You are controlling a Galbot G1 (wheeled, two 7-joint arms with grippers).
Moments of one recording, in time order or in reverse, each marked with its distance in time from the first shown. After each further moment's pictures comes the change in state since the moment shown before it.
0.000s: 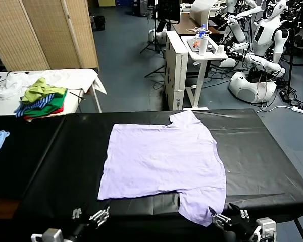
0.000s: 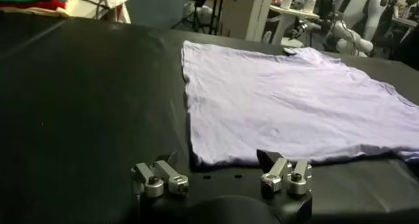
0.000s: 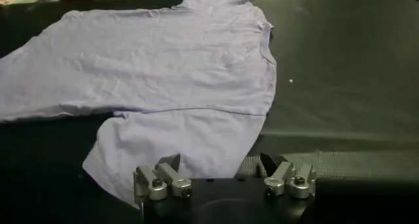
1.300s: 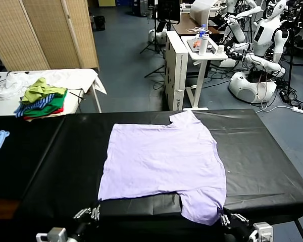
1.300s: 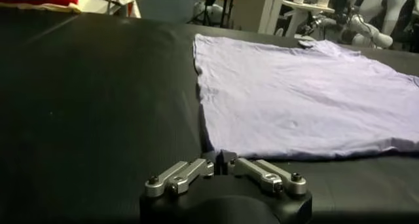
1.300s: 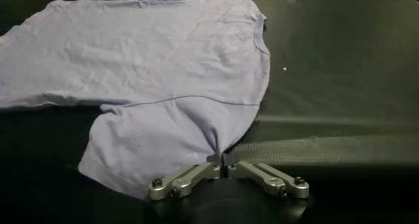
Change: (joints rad) left arm 0.022 -0.015 0.011 0.012 0.037 -0.032 -0.016; right arm -0.112 0.015 0.015 0.105 -0.004 -0.018 0.030
